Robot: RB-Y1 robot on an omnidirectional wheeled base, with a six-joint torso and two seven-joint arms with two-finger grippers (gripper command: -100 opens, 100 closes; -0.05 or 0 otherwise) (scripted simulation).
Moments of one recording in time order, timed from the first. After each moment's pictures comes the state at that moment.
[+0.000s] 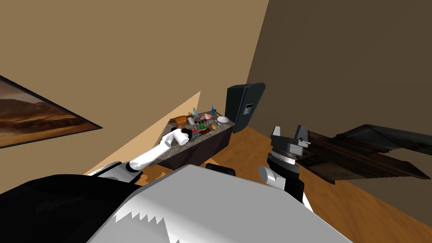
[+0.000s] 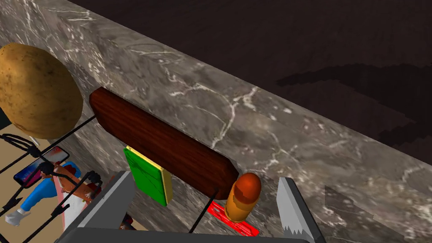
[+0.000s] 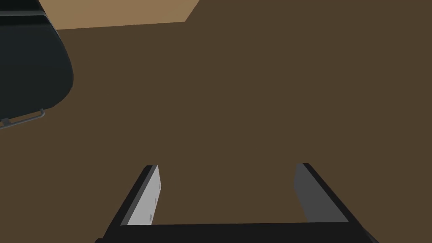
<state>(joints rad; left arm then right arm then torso) 0.03 0.94 -0.22 -2.05 0.61 1.14 -0.05 0.46 0.02 -0.06 -2.22 -0.07 -0.62 -0.01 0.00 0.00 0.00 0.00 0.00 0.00</state>
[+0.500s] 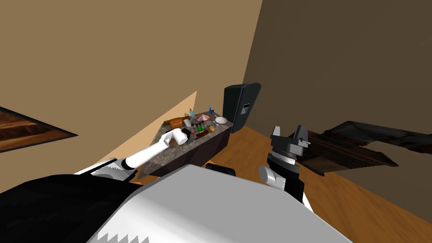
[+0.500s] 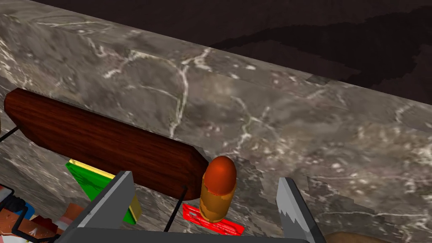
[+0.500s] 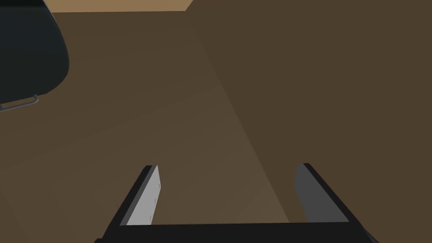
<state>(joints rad) 0.01 1.03 -0.27 -2.00 0.65 1.26 -0.06 0.46 0.02 -0.06 -2.22 -0.07 -0.62 -0.01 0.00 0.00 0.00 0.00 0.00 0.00</state>
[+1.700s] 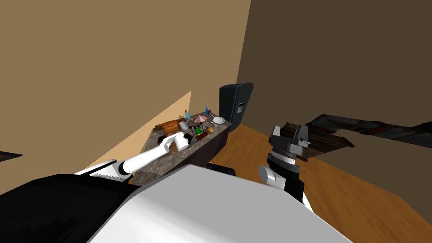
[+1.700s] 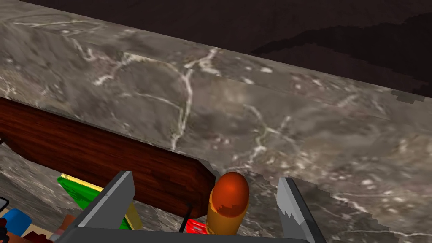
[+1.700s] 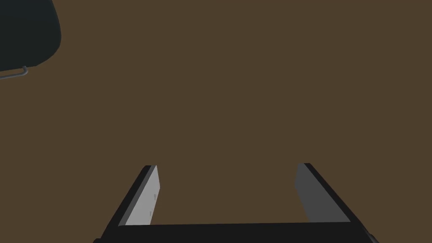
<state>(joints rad) 0.05 1.05 -0.39 -2.11 0.52 1.29 0.18 0.46 0.02 -0.06 -2.22 -0.07 -0.62 -0.01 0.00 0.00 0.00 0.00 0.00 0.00</state>
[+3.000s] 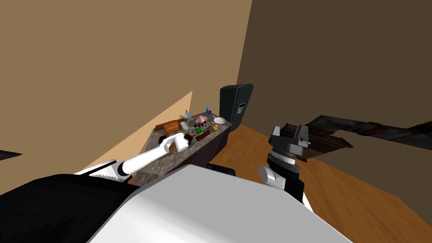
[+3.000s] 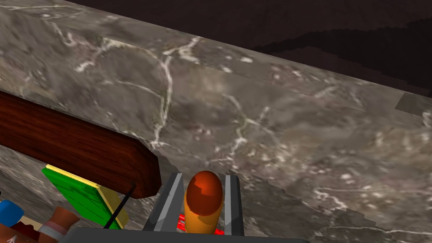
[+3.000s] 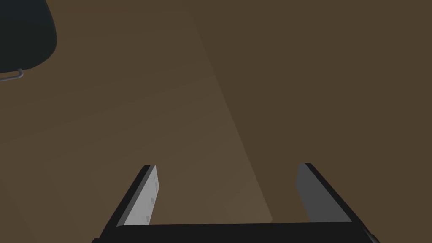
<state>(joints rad) 0.05 1.05 -0.40 -2.12 0.50 1.29 0.22 0.46 0.02 -0.06 -2.22 -0.07 -0.62 -0.01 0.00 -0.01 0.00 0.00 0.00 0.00</state>
